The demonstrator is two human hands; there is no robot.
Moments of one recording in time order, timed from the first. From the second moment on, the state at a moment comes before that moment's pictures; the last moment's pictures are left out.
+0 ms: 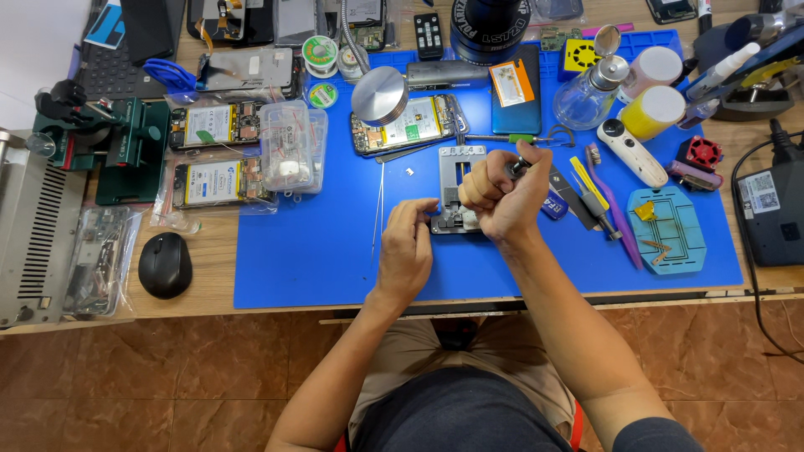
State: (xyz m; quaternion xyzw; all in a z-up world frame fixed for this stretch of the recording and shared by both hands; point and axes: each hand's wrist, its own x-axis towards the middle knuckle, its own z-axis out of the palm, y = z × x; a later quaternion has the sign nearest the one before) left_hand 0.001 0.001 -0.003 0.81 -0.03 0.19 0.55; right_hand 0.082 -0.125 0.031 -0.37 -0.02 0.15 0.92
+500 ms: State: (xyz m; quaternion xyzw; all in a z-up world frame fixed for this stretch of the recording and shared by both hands) left_hand 0.003 -0.002 0.000 0.82 -0.05 0.19 0.54; right_hand 0.052 -0.158 0.088 -0.69 -0.17 -0.01 0.70
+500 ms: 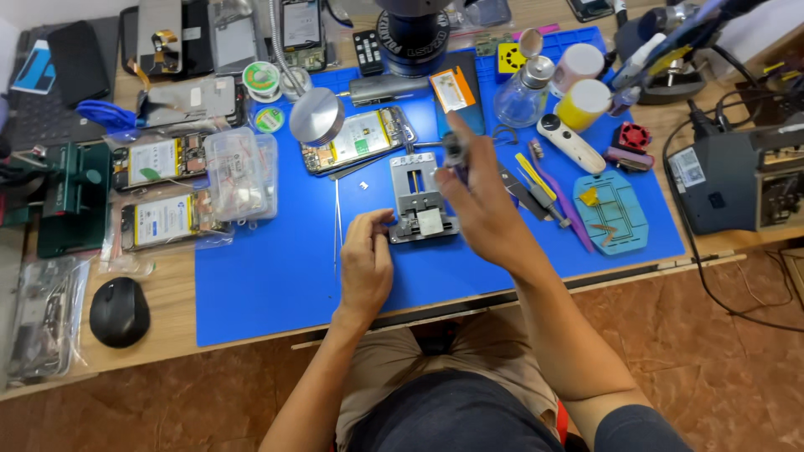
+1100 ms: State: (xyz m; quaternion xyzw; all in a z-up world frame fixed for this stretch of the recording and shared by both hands) left_hand -0.004 -0.005 0.010 0.83 -0.02 0.17 0.52; right_hand 0.051 -0.322 0.055 -0.97 0.18 -0.06 0.18
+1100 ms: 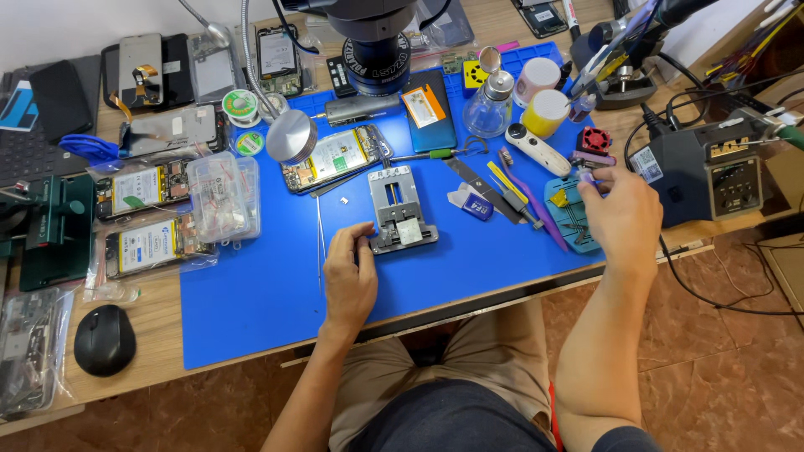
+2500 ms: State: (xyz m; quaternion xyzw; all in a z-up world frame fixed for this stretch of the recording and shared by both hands) left_hand 0.007 0.026 0.014 0.80 -0.05 0.43 0.41; right_hand 0.064 -0.162 0.059 -0.85 -0.33 -0.21 0.35
